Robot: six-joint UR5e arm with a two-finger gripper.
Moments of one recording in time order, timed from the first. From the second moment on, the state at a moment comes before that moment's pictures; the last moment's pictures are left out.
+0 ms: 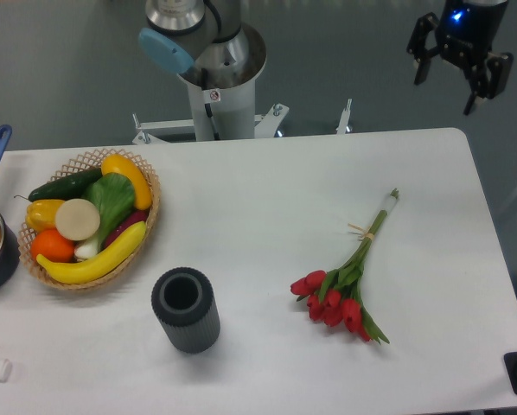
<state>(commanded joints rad) 3.03 -1.63 -1.49 -1.47 1.38 1.91</state>
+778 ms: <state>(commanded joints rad) 3.02 -1.60 -1.62 -1.39 1.38 1.80</state>
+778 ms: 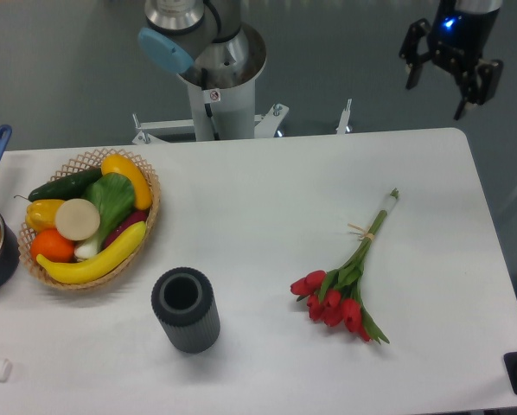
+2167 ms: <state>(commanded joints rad) 2.83 -1.83 -1.66 -1.21 1.33 1.36</state>
